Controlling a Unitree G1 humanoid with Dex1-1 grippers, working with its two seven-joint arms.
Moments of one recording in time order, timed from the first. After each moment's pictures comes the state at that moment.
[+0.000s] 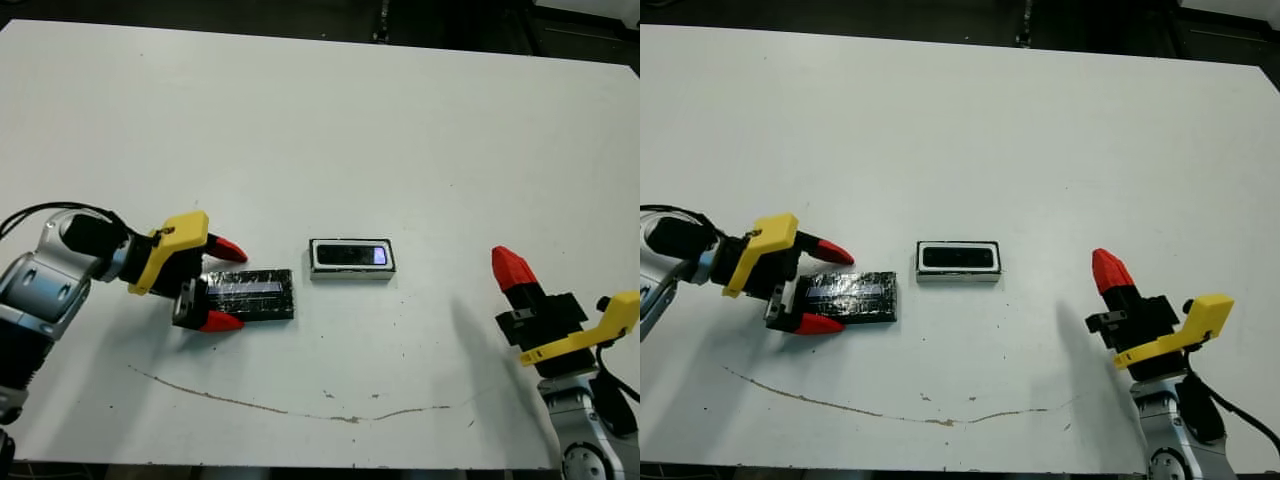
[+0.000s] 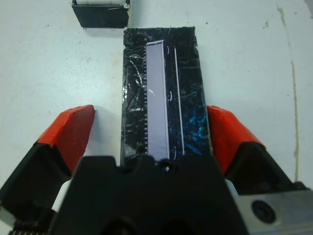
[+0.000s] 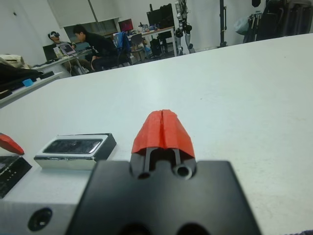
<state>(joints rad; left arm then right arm) -0.47 0.82 -0.29 0.04 -0.17 0.32 -1.31 0.21 -0.24 -0.22 -0.28 0.58 0.09 0.43</state>
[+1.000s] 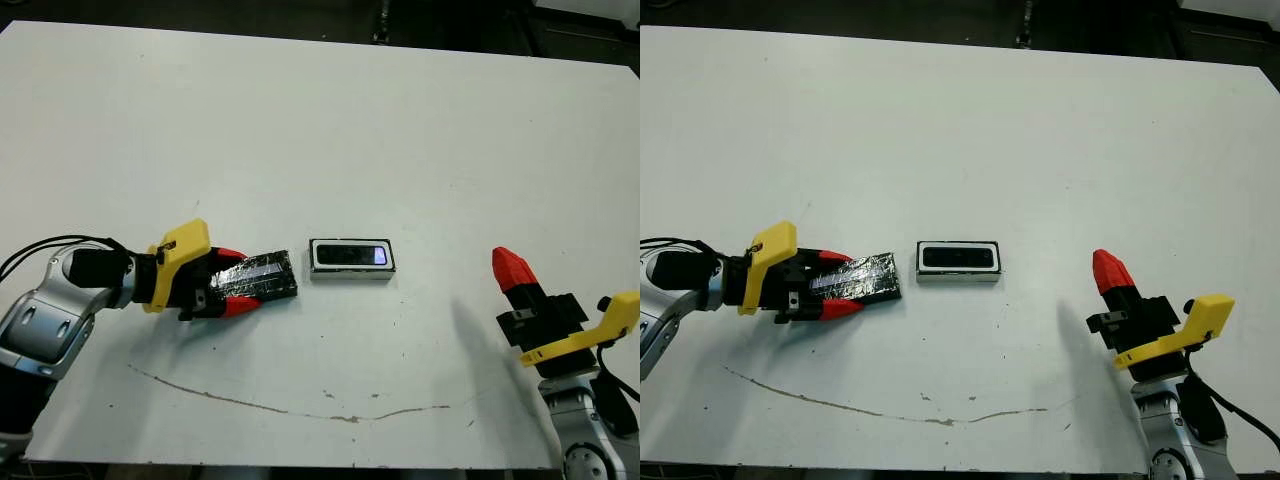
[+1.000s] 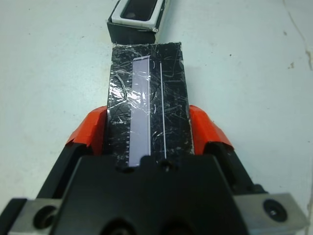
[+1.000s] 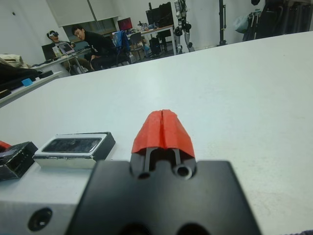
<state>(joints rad) -0.32 0.76 -0.18 -0.06 -0.26 0.38 -1.11 0.21 -0.24 -0.22 -0.28 0.58 0.09 0.43</state>
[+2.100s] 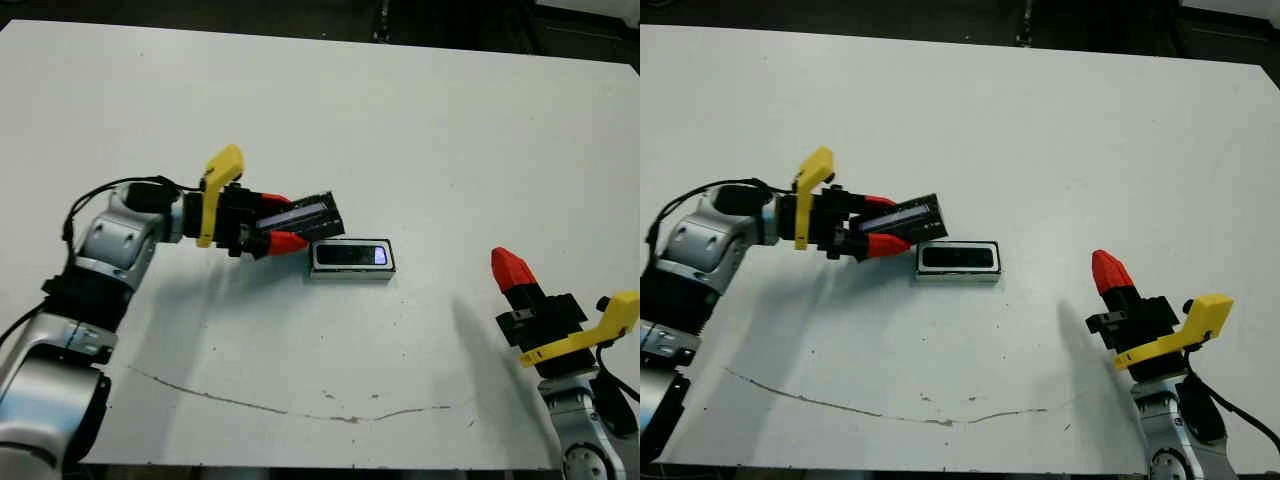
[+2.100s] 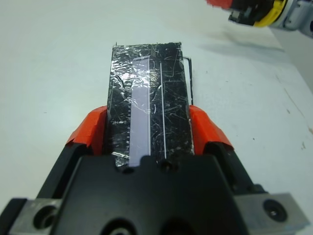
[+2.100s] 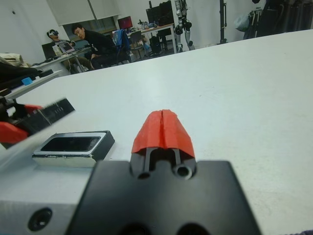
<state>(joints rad) -0.72 0.48 -0.25 0.45 -0.26 0.29 -1.24 0.20 -0.24 -0.22 -0.28 0.57 0.09 0.43</state>
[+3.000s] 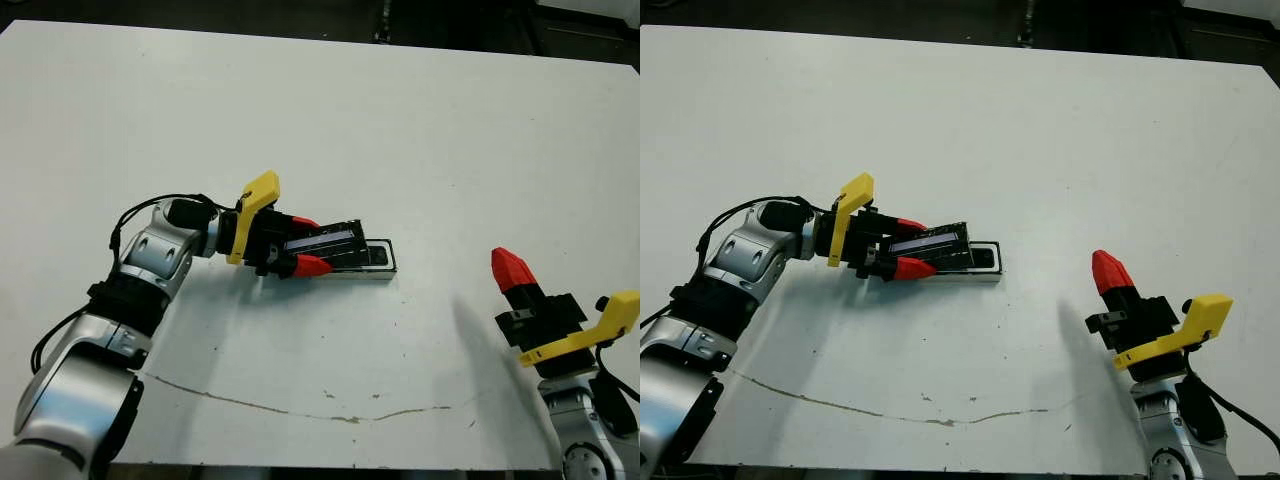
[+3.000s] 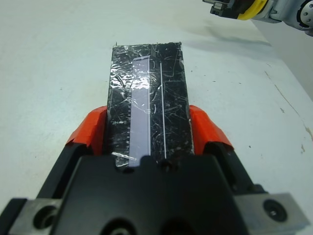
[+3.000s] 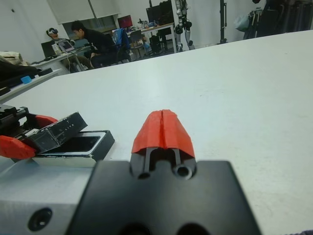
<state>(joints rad) -0.73 0.39 -0.30 0.54 -0.20 0.22 -1.29 0.20 -0.24 -0.22 -0.27 0.57 0.09 0.43</state>
